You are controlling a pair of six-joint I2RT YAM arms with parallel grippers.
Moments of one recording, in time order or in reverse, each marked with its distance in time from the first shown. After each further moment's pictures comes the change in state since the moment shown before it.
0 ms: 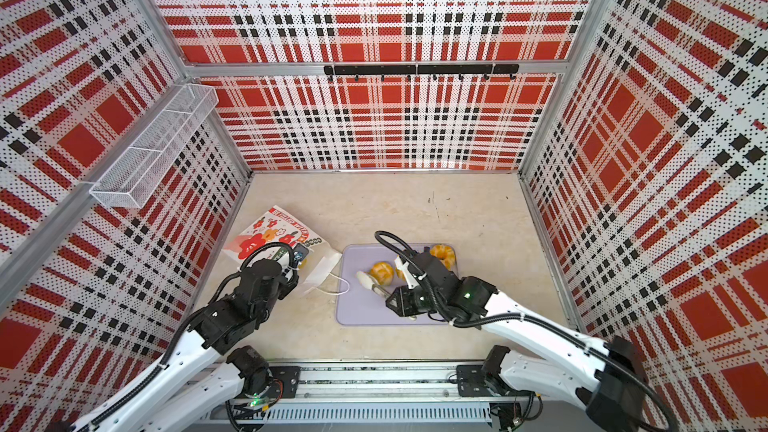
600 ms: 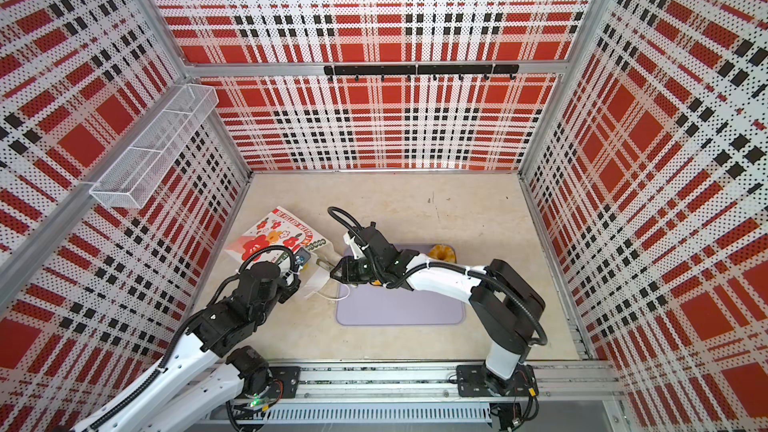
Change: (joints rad) left arm 0.002 -0.003 -0.016 -0.007 0.076 0.006; right arm 0.005 0.618 0.304 0.444 -0.116 0.102
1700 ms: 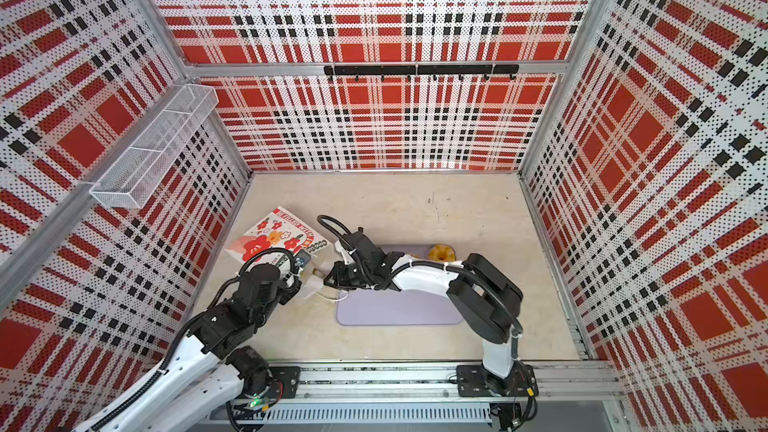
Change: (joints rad) left arm 0.003 -0.017 -0.027 0.026 0.016 -0.014; right arm 0.050 0.057 0.025 -0.014 -0.013 0.037
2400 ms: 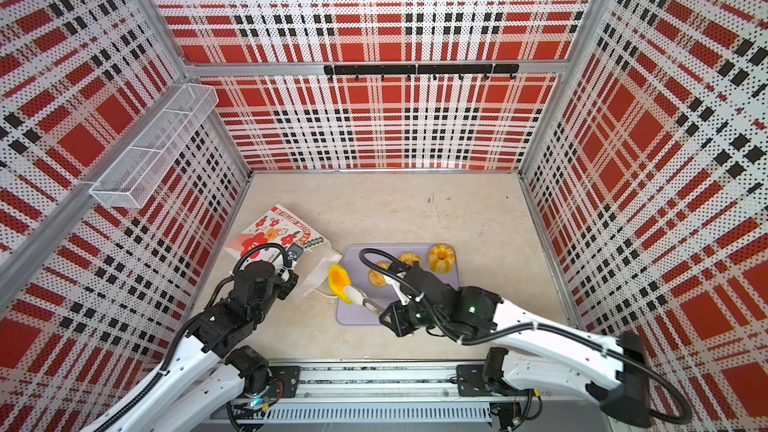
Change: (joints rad) left arm 0.061 -0.006 -0.005 0.045 0.013 -0.058; right arm 0.139 -0.861 -0.280 -0.669 0.301 -0.172
